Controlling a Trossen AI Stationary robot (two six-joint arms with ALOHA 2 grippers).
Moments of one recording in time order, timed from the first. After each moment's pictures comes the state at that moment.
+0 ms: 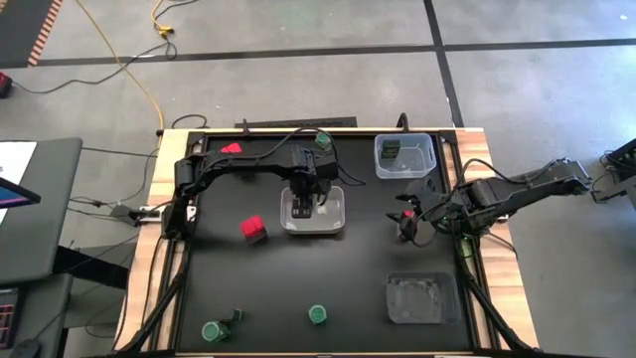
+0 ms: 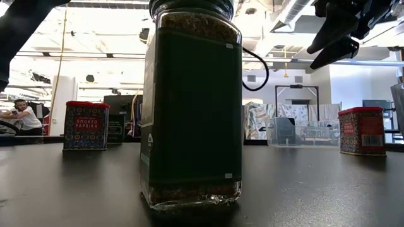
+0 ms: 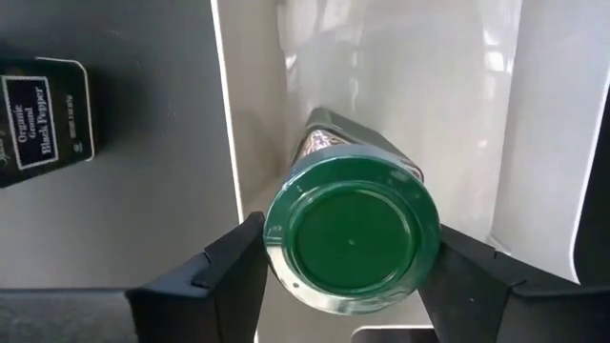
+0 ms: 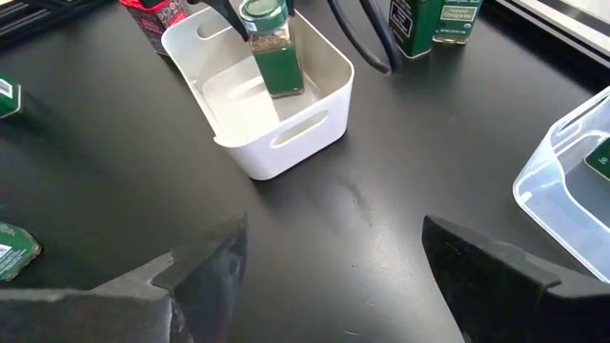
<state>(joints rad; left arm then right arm) 0.21 2.03 1.78 -1.16 -0.06 0.25 0.25 0.86 0.75 -0.68 0.47 0.65</state>
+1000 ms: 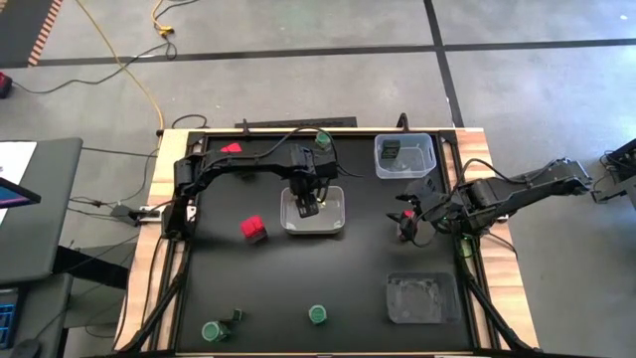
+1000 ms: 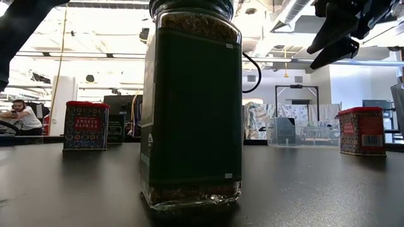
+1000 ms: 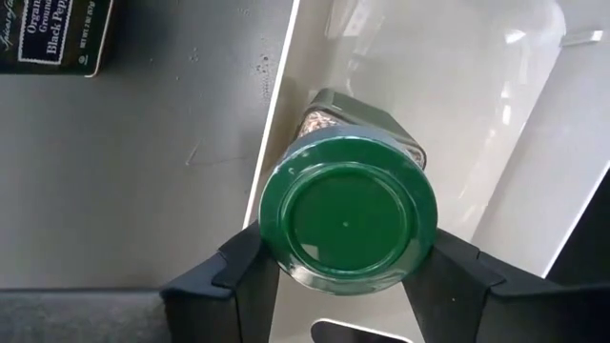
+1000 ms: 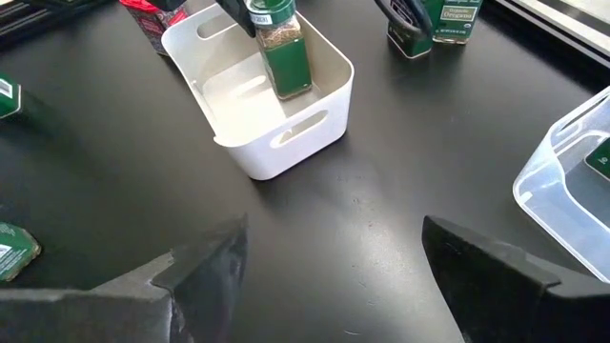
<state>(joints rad) 0.21 2.03 1.78 -1.16 -0.06 -0.07 0.25 0.86 0.75 -0.68 0.47 0.65</state>
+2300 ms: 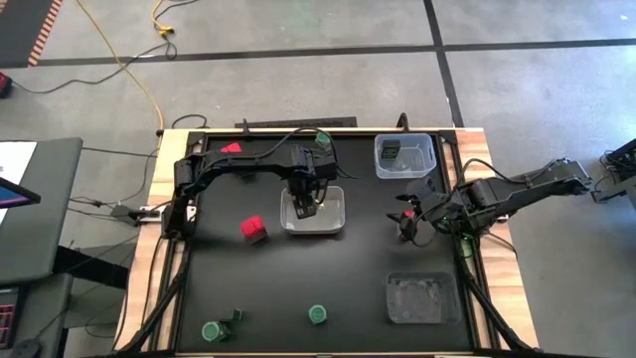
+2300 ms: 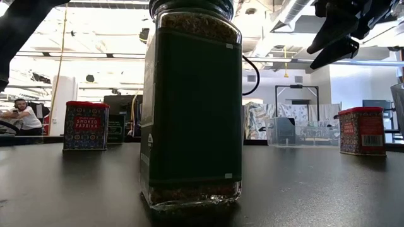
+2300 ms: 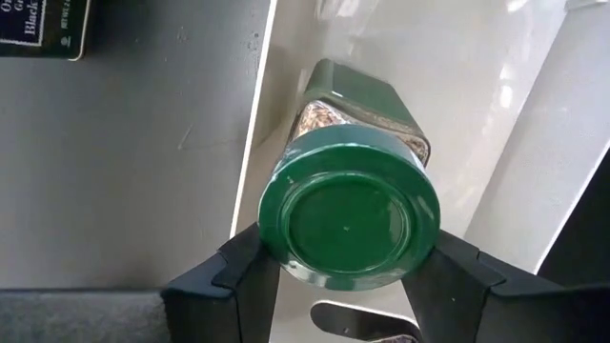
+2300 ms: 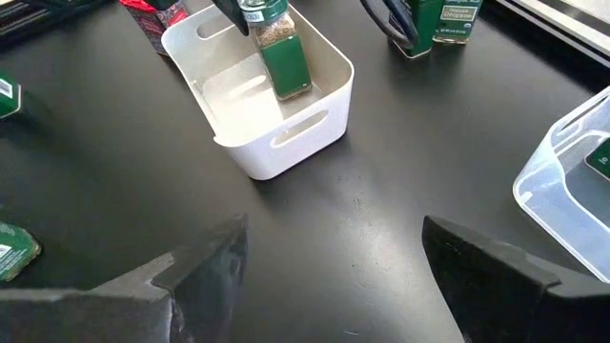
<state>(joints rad) 0.21 2.03 1.78 -1.20 -0.06 -0.03 0.25 0.86 0.75 -0.68 0.47 0.65</state>
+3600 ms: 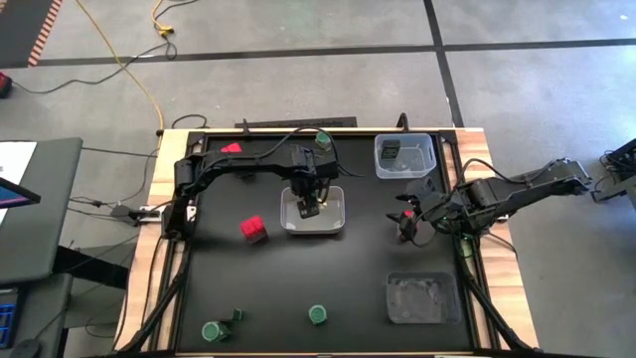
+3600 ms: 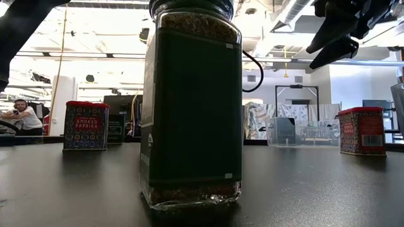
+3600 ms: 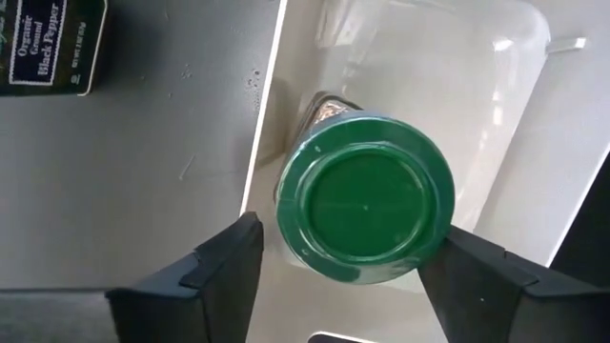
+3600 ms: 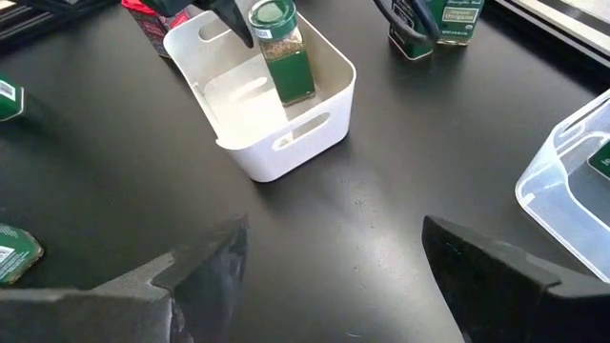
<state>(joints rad) 0.21 2.03 1.78 -1.14 -0.06 -0.03 0.25 0.86 0.75 -0.67 0.47 0.65</state>
